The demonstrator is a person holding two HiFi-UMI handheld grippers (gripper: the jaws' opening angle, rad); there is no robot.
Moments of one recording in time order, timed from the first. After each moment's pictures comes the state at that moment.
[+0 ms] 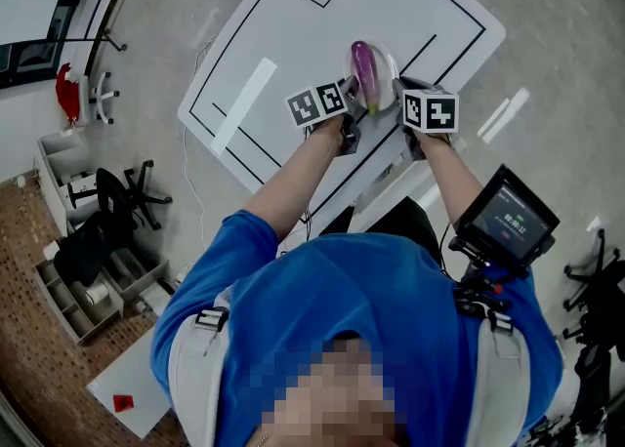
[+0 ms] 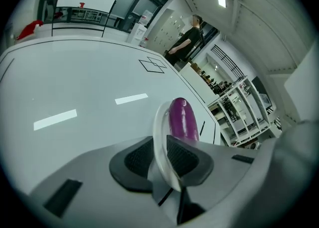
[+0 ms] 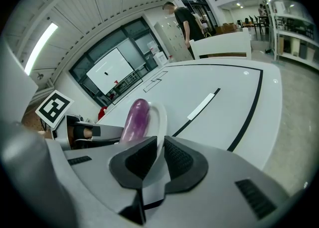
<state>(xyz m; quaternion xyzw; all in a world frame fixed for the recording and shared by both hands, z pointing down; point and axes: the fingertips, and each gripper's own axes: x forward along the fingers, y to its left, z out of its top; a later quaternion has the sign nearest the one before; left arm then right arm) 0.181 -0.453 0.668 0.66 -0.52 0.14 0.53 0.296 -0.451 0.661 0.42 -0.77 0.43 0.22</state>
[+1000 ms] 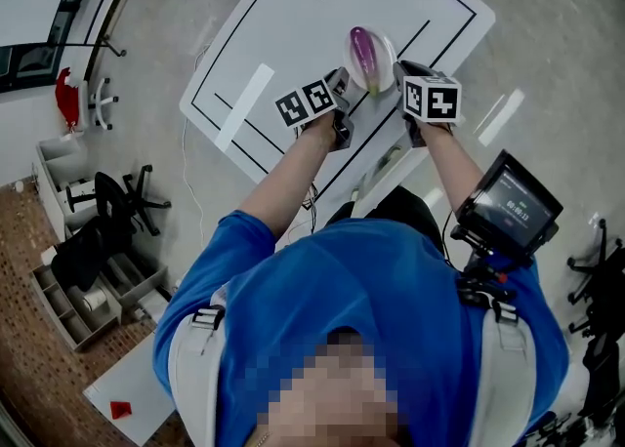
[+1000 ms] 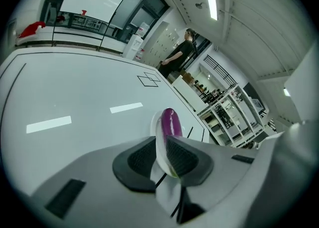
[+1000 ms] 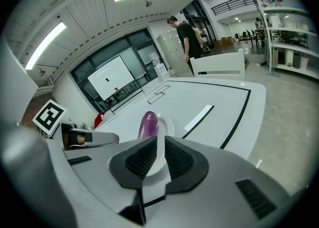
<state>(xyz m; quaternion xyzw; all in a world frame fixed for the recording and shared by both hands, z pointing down) 0.159 -0.423 0.613 0.69 -0.53 0.08 0.49 0.297 -0.433 0.603 0.46 -0.79 0.37 0.19</state>
